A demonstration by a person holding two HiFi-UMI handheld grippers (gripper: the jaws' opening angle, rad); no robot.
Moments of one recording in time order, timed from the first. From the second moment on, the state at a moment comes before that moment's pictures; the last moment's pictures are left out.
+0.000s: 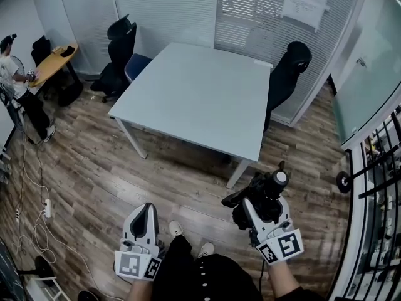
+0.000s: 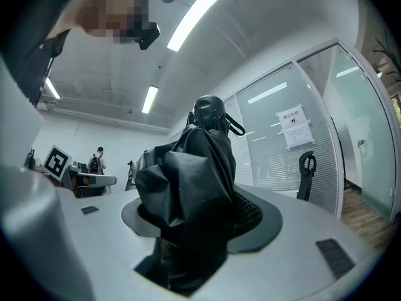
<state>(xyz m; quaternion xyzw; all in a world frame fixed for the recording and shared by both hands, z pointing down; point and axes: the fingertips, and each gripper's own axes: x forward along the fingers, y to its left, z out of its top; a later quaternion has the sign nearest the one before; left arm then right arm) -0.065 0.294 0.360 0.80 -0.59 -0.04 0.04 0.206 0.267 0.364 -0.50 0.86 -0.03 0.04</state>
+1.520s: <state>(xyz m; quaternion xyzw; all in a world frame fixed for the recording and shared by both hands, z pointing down) -0.187 0.108 0.345 0.82 -0.57 -0.08 0.02 0.100 0.093 0.341 -0.53 0.85 0.00 0.03</state>
